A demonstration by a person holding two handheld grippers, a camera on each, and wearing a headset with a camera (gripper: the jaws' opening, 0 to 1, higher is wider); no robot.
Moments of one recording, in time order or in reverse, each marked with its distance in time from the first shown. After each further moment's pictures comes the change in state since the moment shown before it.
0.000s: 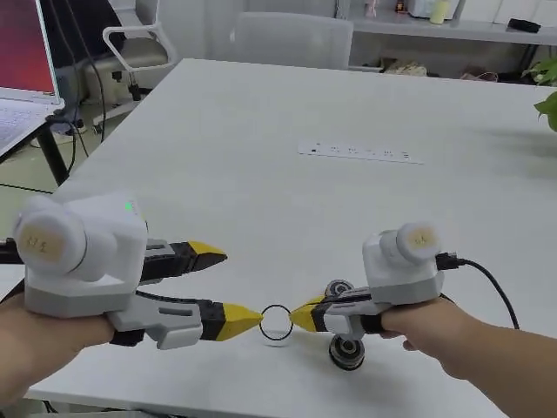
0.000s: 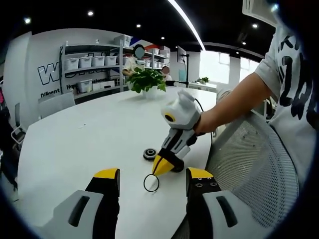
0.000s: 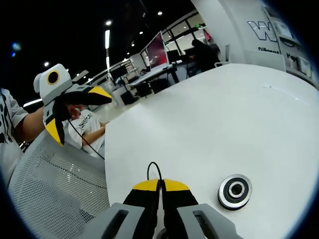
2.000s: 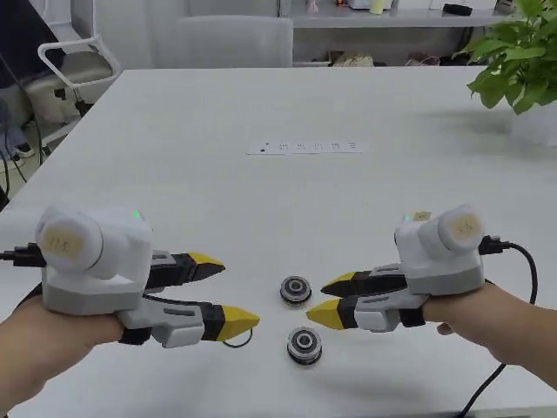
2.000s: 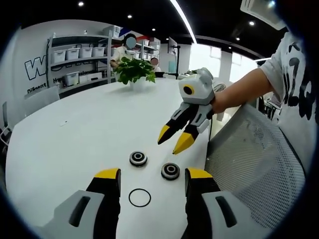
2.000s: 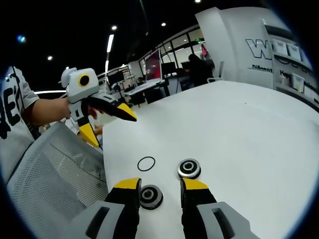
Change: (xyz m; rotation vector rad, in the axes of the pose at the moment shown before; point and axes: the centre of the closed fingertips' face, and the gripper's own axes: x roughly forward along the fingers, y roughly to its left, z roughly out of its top) left arm 0.063 -0.016 0.002 0.008 0.083 -0.114; right arm -0.097 -0.026 -0.009 -0.082 -0.092 -0.092
